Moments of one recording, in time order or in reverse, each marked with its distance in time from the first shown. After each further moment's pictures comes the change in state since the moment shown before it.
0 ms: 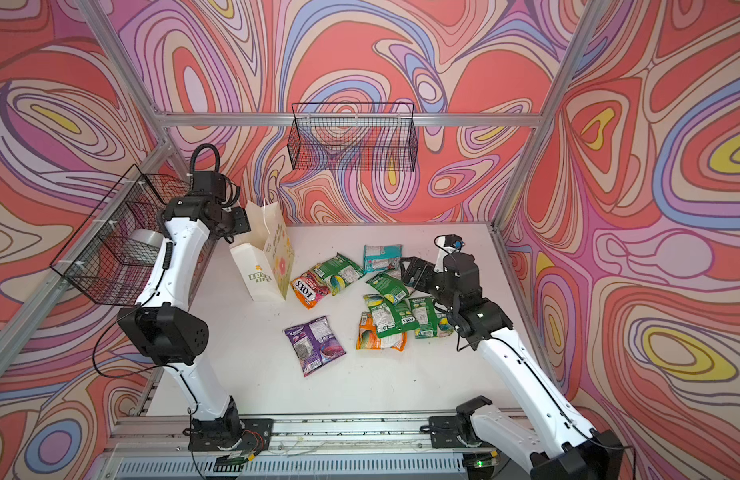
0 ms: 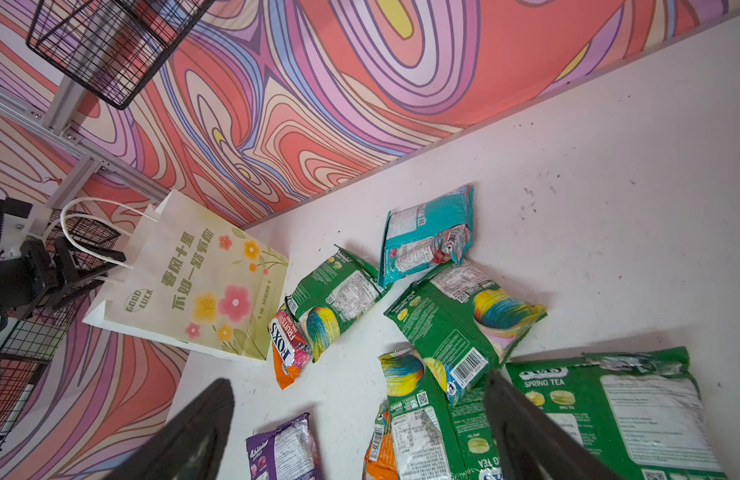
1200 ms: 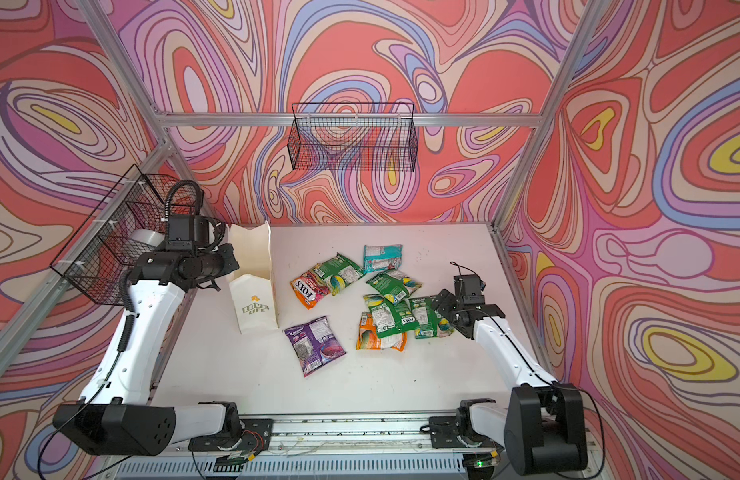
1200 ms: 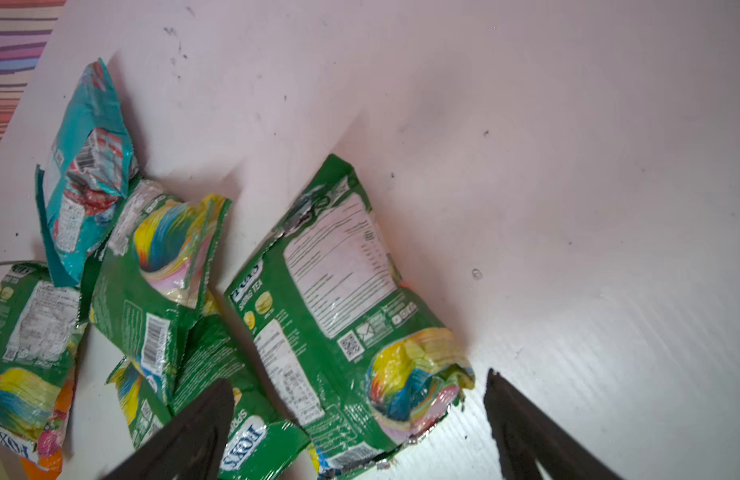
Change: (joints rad) left arm -0.034 -0.592 -0.638 0.117 0.053 -0.076; right arm -0.338 0.212 -0.230 -0.155 0.040 0.108
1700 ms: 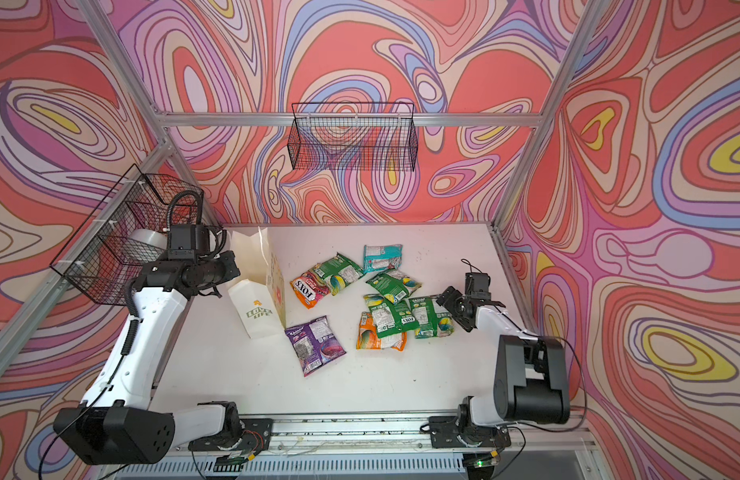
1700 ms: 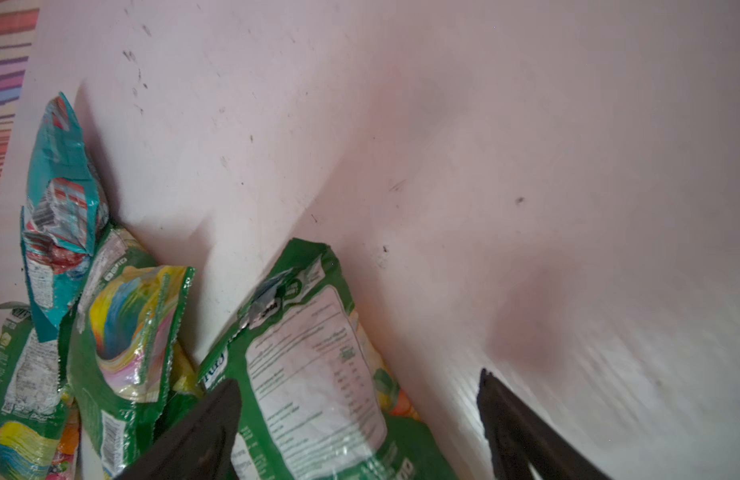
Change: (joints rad) left arm 0.027 -0.037 -0.095 0.068 0.043 0.006; right arm -0.121 0.261 -0.011 0.254 -0.187 -0.058
